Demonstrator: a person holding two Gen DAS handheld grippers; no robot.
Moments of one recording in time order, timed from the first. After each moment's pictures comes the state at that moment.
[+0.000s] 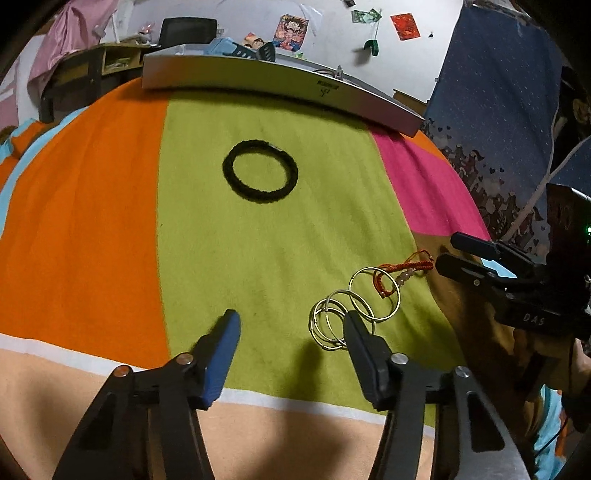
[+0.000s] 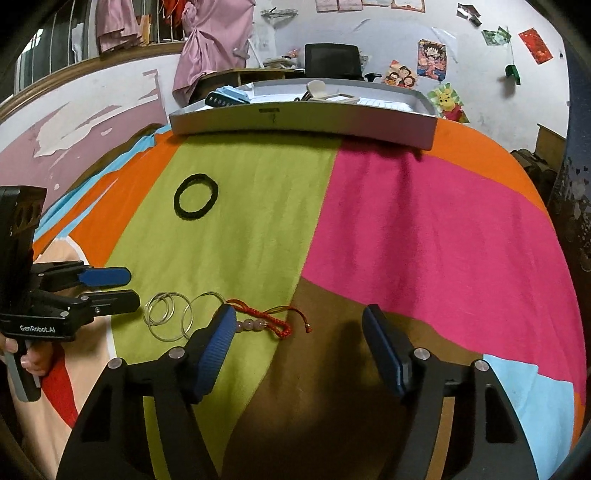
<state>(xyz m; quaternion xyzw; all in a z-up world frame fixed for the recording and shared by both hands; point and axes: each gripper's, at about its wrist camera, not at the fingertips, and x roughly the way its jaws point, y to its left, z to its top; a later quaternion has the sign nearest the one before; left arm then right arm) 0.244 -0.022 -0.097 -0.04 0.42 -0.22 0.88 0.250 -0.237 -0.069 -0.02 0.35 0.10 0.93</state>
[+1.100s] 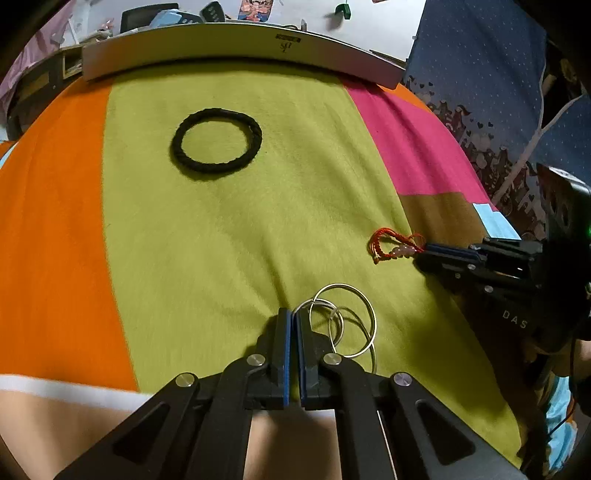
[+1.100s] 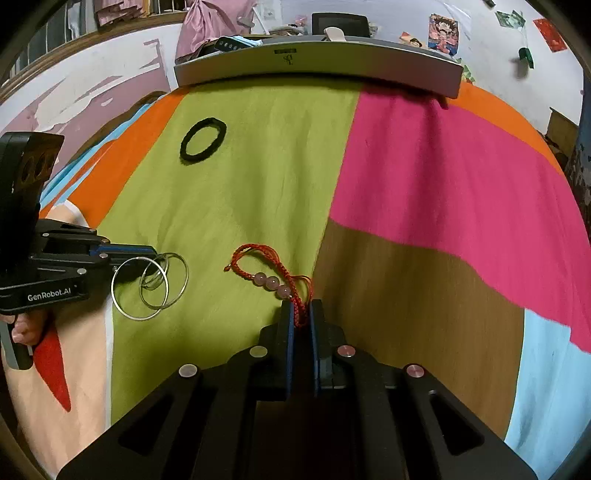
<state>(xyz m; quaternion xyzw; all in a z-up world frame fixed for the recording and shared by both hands) 0.255 -0.053 -0.109 0.02 0.46 -0.26 0.85 0.246 -0.216 -0.103 -0.02 0.41 0.11 0.90</state>
